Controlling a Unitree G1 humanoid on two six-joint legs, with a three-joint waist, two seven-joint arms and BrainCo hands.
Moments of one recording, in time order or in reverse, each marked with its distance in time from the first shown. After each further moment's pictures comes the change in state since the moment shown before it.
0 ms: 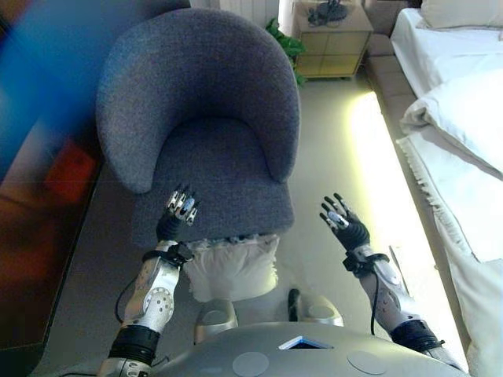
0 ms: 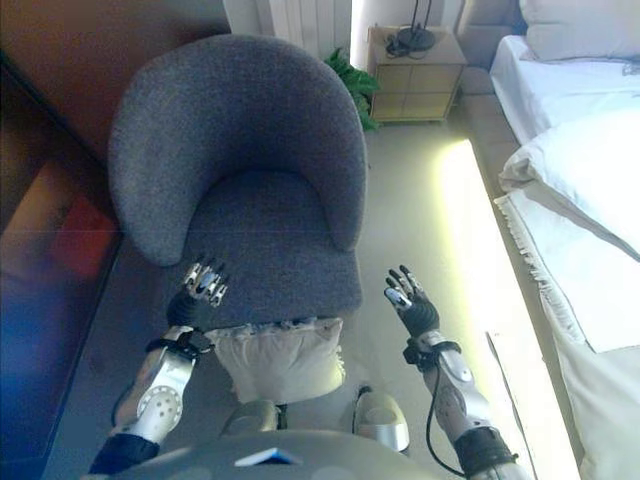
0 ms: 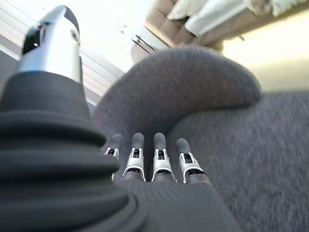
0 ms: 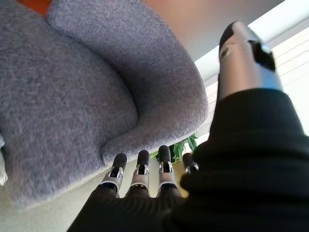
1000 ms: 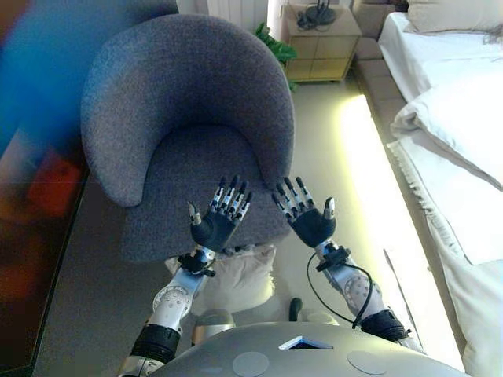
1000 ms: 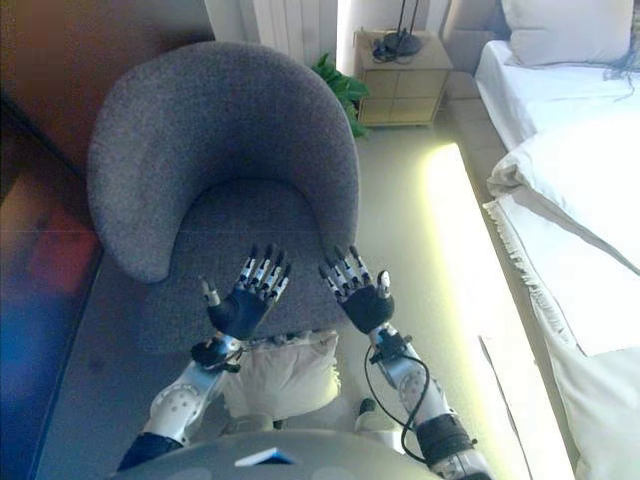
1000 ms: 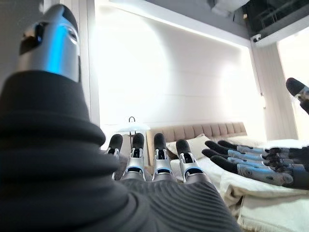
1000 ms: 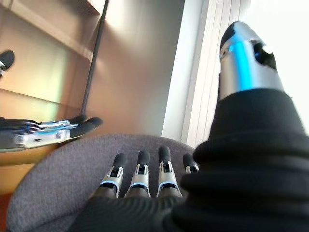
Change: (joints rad) left arm -0.009 -0.129 -0.077 -0.002 -0.666 0.339 -0.558; right arm -0.054 0.142 0.046 -0.009 0.644 0.296 0.403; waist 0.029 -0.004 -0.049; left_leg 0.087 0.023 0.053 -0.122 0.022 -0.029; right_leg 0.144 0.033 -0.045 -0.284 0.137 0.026
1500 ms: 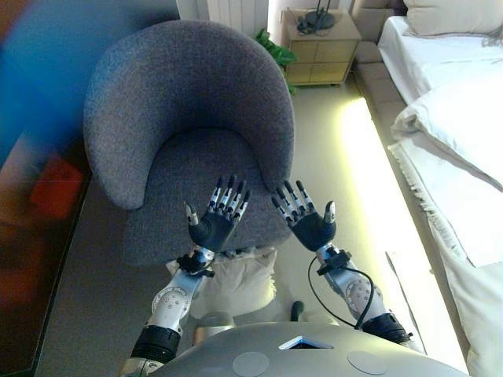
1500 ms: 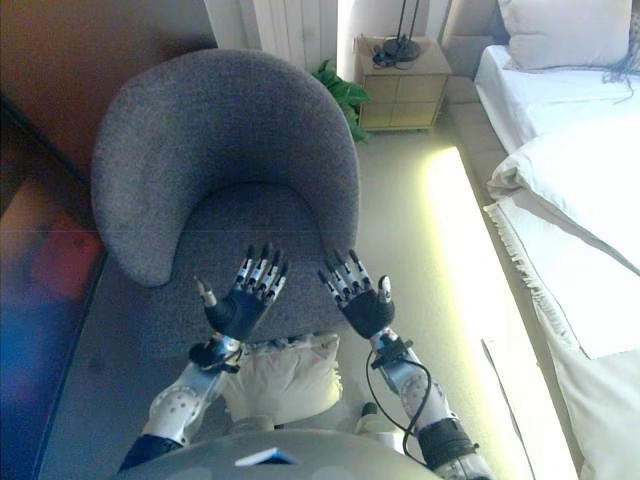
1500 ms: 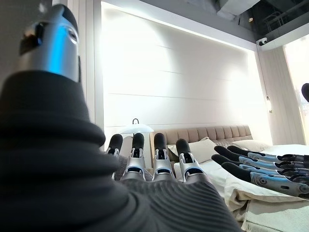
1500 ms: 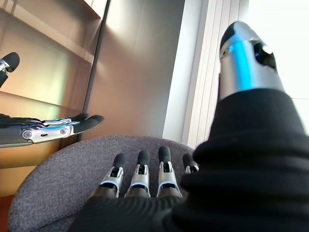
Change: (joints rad) left arm 0.010 -0.012 0.021 0.000 0.026 -0.003 0.014; right arm 0.012 -0.007 0.003 0.003 -0.002 -0.002 0.018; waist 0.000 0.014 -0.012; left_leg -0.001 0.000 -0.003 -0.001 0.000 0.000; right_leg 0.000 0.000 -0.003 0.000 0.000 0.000
